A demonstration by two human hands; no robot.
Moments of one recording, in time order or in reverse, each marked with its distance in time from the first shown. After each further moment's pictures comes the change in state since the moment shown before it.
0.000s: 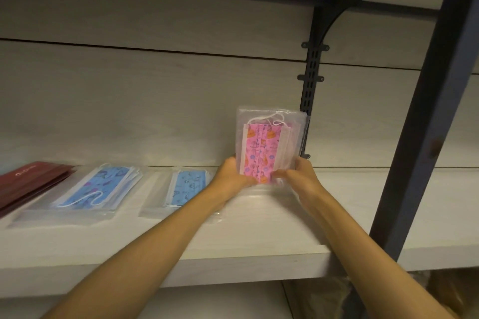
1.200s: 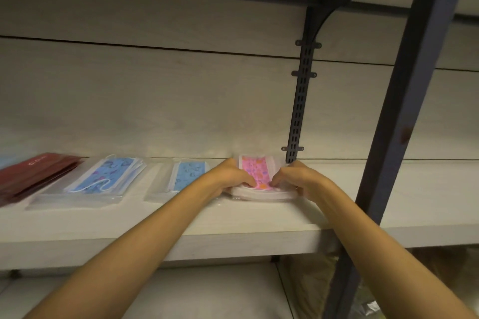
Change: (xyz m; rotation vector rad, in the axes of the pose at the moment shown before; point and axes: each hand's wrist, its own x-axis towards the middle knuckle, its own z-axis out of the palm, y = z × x) left_hand -0.019 0.015 -0.003 0.211 -0.140 -0.275; right_hand -0.031 -0.022 -0.013 -0.375 -0.141 0.389
